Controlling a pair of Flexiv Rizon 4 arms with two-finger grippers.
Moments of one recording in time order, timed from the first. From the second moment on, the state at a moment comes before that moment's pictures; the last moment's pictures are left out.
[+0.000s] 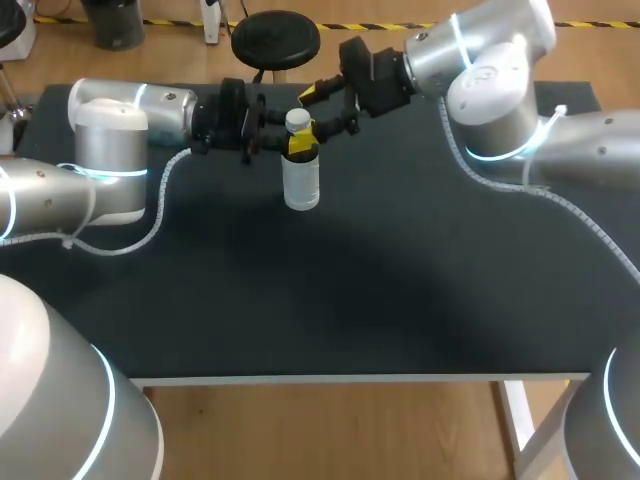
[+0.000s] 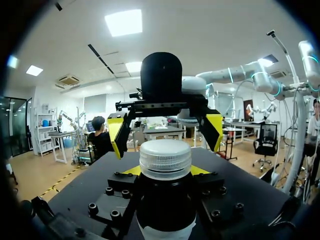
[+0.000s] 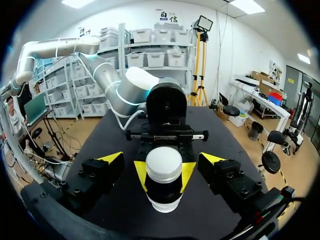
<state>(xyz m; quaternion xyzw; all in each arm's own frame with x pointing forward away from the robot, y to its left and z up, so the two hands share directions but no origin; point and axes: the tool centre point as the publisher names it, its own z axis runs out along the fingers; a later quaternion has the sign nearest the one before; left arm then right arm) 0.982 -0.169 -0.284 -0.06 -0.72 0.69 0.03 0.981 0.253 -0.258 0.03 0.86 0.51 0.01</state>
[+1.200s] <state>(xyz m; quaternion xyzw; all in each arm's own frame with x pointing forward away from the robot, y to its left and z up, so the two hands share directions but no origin) 0.980 -0.169 -0.285 -0.06 -0.72 0.69 0.03 0.980 0.257 -0.263 -0.01 0.87 0.50 0.00</state>
